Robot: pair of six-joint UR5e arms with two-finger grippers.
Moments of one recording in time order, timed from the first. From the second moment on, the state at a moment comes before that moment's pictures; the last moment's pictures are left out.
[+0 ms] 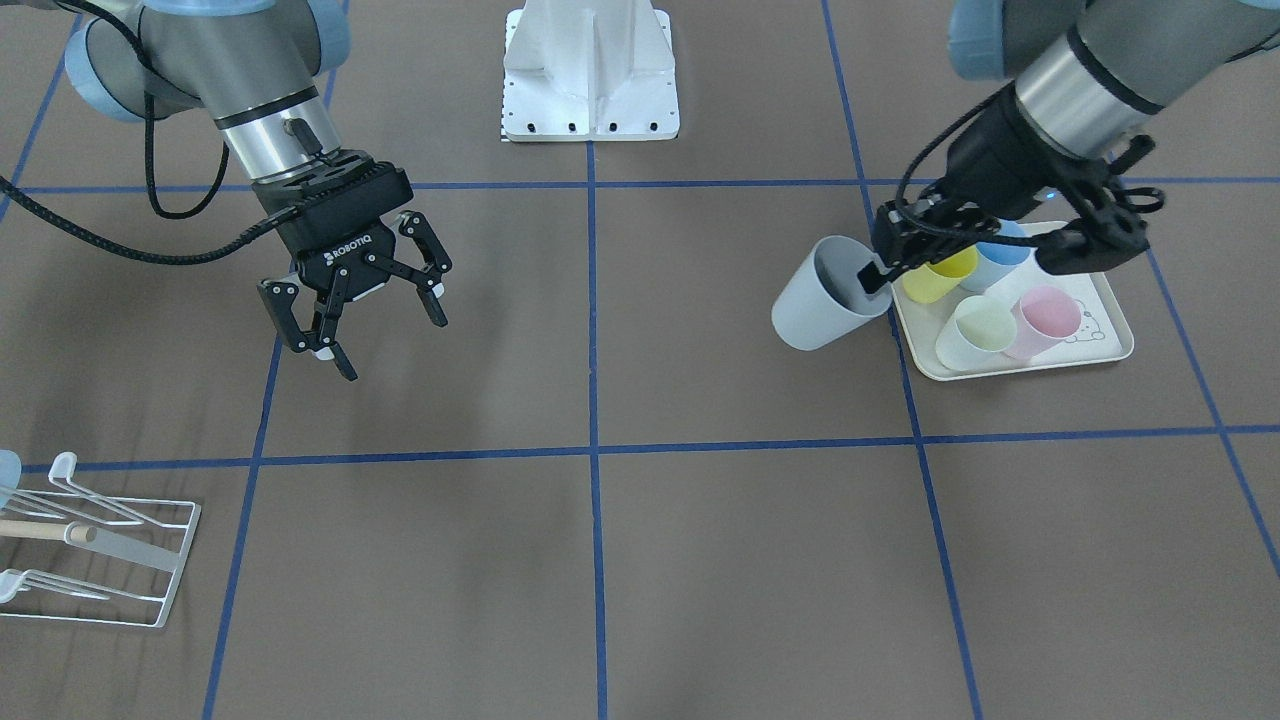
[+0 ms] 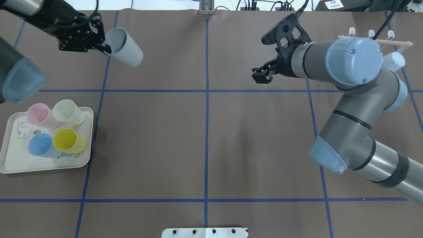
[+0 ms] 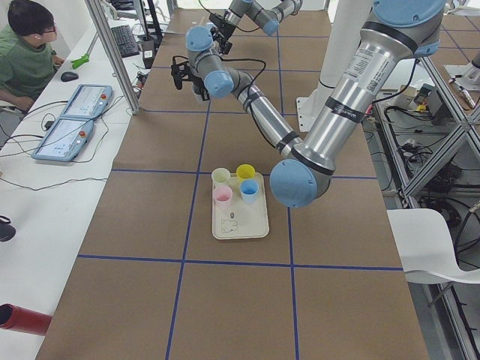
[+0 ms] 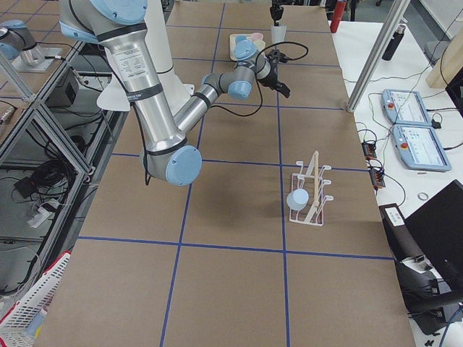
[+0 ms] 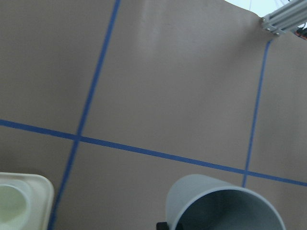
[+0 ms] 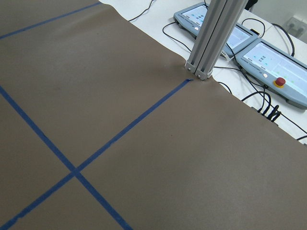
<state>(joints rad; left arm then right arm) -1.02 -2.14 -1.85 -1.74 -2.39 -1.39 0.72 -1.16 1.89 -1.08 1.64 0.40</state>
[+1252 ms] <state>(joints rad) -0.87 -2.44 -1.71 -1.87 -2.39 -1.91 0.69 -1.35 1.89 -0.58 1.64 0.27</state>
